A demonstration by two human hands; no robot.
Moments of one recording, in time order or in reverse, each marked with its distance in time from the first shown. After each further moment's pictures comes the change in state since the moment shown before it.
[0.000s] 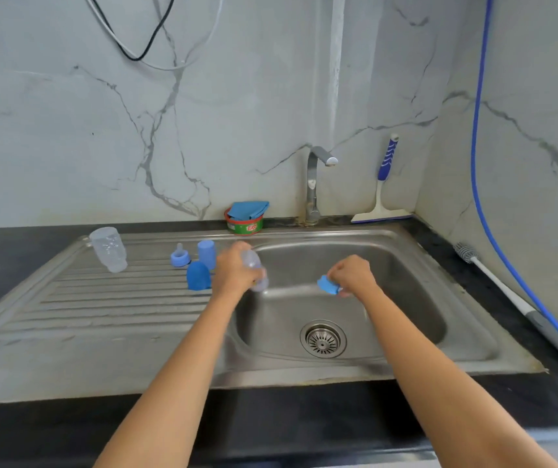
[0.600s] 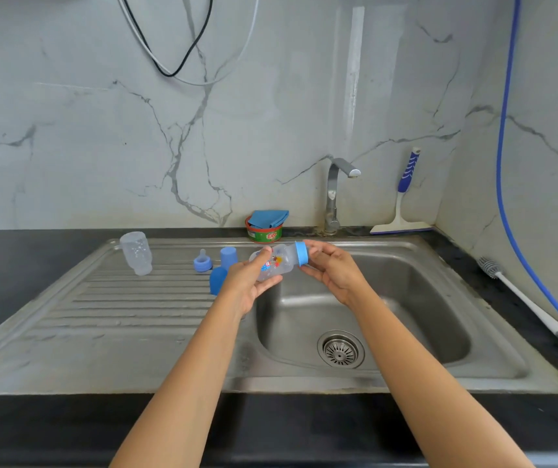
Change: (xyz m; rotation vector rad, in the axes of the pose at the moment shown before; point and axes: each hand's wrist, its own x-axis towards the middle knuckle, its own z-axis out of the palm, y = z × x) left_hand -0.010 0.009 -0.023 -1.013 -0.147 -0.406; right_hand -0.024 -0.044 0.048 0.836 -0.363 -0.303
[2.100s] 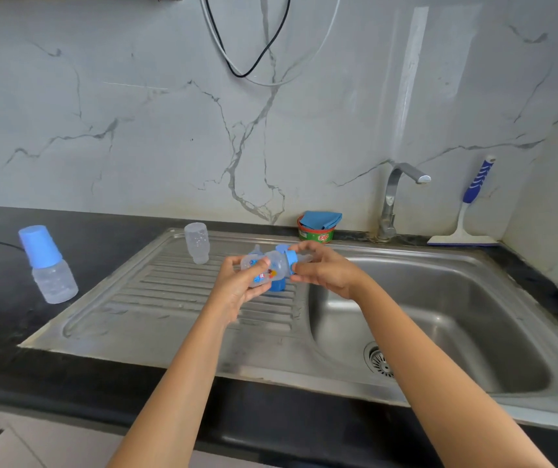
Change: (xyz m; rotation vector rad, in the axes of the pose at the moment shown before) left_hand -0.029 0.035 -0.109 0.122 0.059 0.246; right_hand 0.014 0.015 0.102 -0.396 -0.396 0.170
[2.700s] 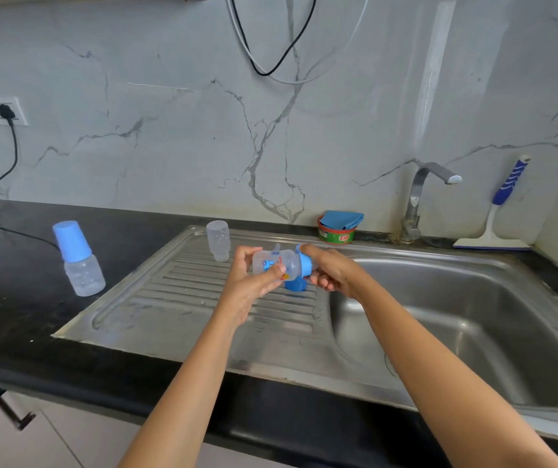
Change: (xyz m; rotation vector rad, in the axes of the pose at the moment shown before) left_hand -0.009 0.007 -0.021 0.086 -0.035 0.171; right_hand 0.018 -0.010 0.032 -0.318 0.136 0.190
